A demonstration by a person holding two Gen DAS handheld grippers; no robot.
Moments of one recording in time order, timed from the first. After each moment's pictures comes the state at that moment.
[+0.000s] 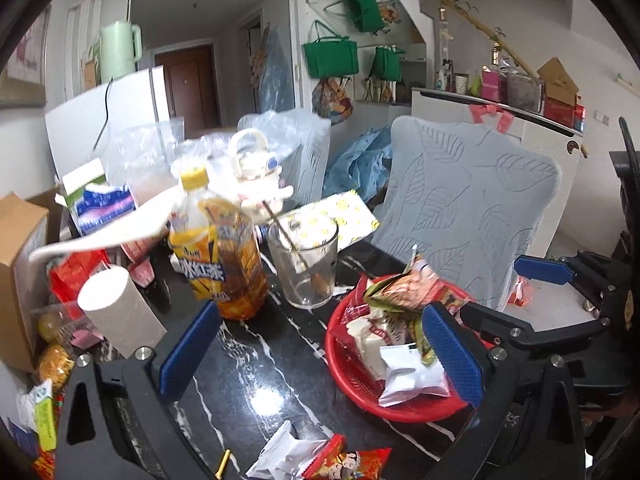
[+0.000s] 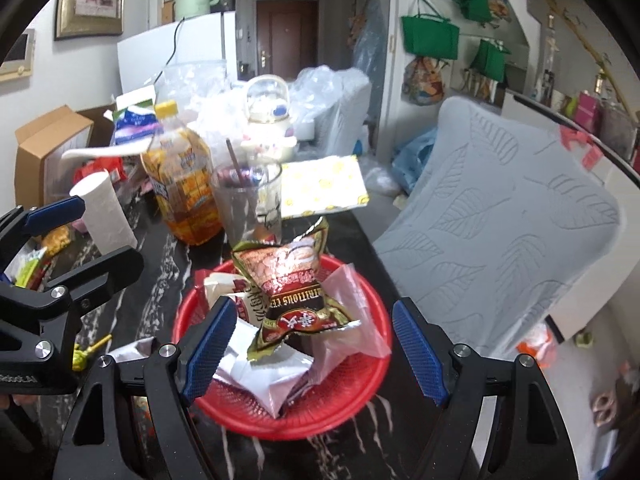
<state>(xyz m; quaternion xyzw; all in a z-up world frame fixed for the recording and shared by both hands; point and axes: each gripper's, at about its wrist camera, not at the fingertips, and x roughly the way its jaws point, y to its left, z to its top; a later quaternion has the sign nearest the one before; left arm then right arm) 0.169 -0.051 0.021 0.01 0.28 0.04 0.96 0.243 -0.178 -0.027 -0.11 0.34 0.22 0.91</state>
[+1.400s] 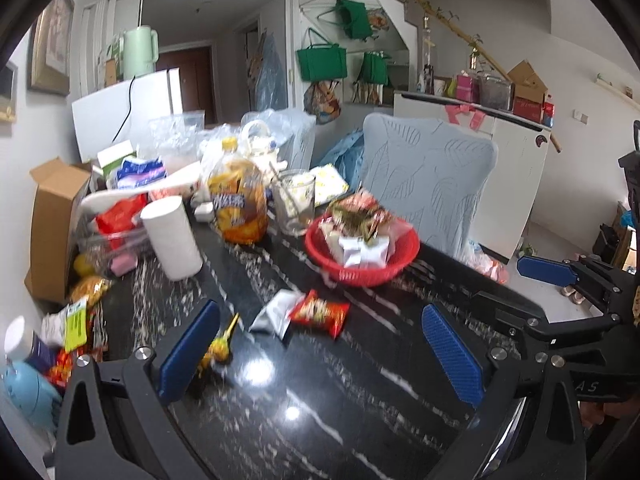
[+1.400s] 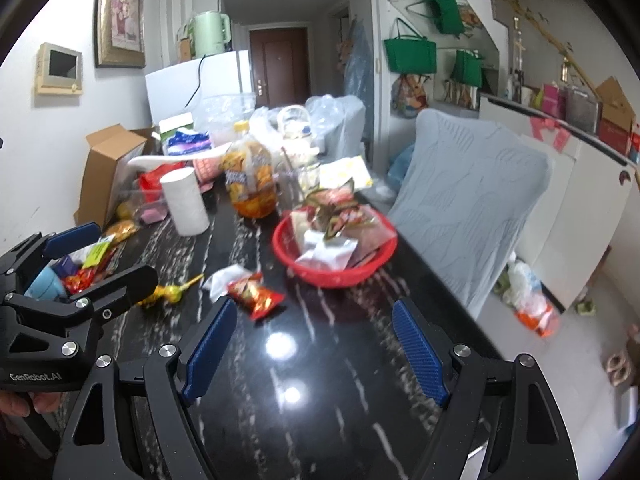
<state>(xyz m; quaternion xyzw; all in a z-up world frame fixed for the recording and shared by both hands) -0.019 -0.068 0.021 0.00 0.29 0.02 0.96 0.046 -0.217 -0.004 -0.06 0.31 0.22 0.92</state>
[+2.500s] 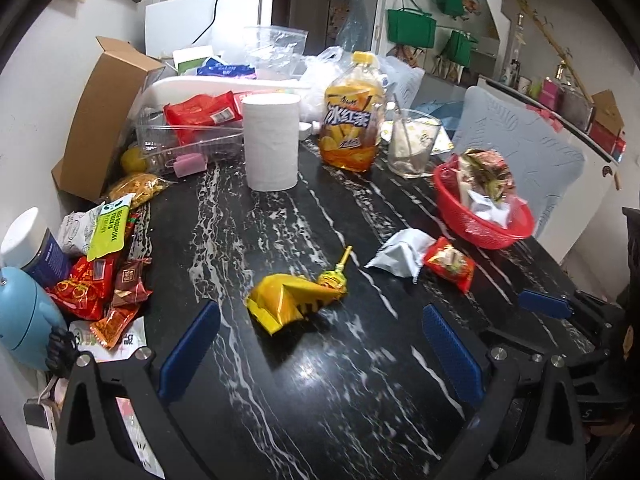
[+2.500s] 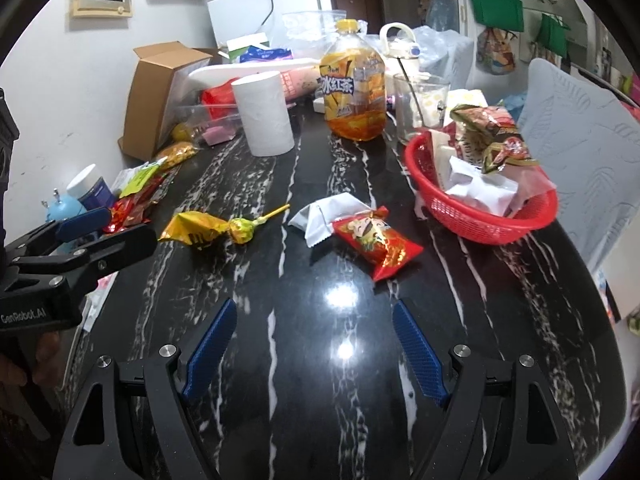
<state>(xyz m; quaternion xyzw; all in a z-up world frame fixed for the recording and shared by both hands) -0.006 0.055 -0.053 -0.10 0.36 0.12 0.92 0.076 -0.108 -0.092 -0.09 0.40 0.34 0.85</state>
